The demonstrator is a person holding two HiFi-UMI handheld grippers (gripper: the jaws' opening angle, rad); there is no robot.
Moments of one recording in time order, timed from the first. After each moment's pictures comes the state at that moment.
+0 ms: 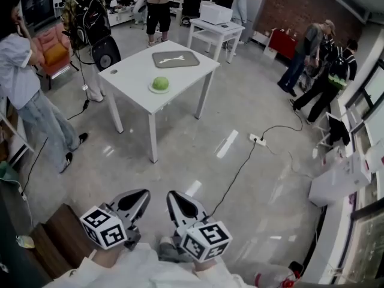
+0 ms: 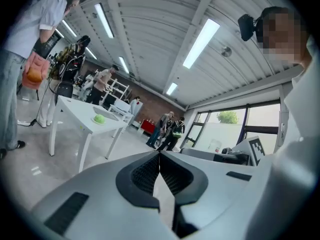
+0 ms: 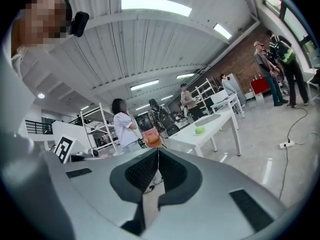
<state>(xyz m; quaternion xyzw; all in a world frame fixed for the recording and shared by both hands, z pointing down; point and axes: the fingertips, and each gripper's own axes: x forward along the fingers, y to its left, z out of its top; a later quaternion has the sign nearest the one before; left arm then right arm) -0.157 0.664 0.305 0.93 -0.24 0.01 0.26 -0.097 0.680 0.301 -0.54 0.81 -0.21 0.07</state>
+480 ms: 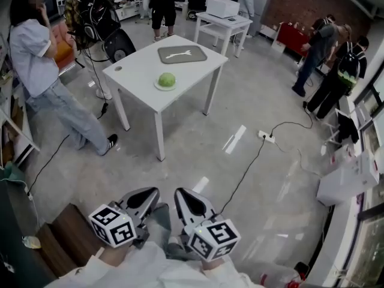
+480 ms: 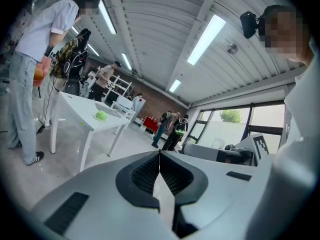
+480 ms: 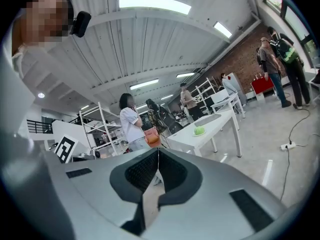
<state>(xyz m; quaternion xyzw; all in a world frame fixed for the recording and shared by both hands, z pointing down) -0.142 0.631 0.325 0.93 -0.25 0.02 0.28 -0.086 0.648 0.309 -0.54 0.81 -0.21 0.06</state>
